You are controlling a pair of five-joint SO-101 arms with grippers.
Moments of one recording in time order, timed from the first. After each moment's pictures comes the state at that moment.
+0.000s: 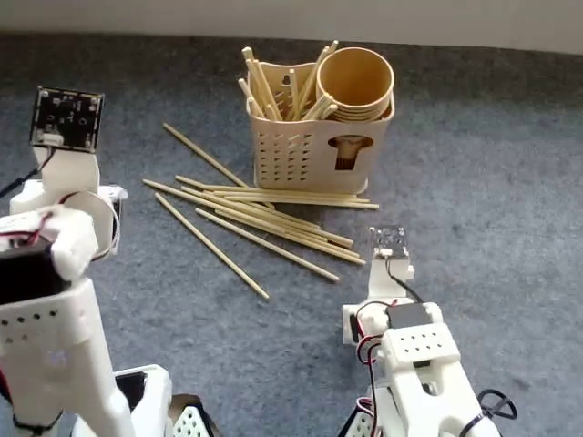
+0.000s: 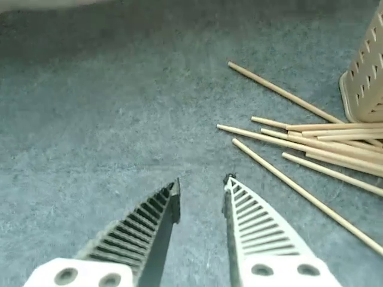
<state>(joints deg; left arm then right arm) -18.2 -46.2 19.9 80.2 -12.1 -13.9 -50.8 80.8 51.8 -5.1</state>
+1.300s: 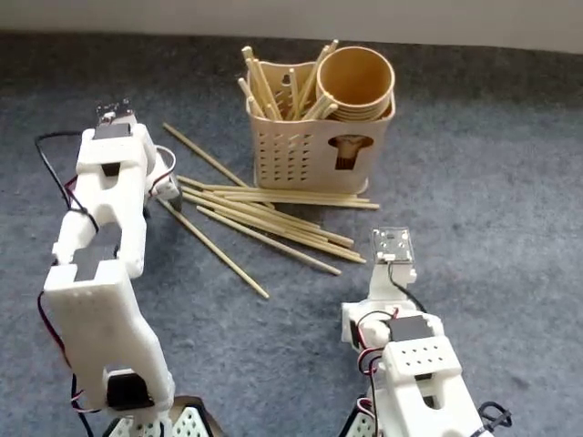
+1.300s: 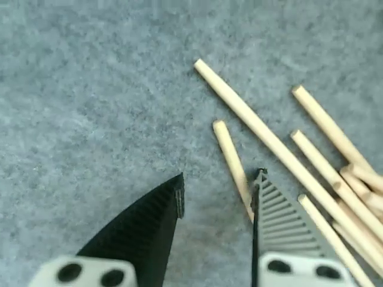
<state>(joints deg) -14.0 29.1 -7.3 73.0 22.9 -13.5 -52.7 85.9 46.5 -5.1</state>
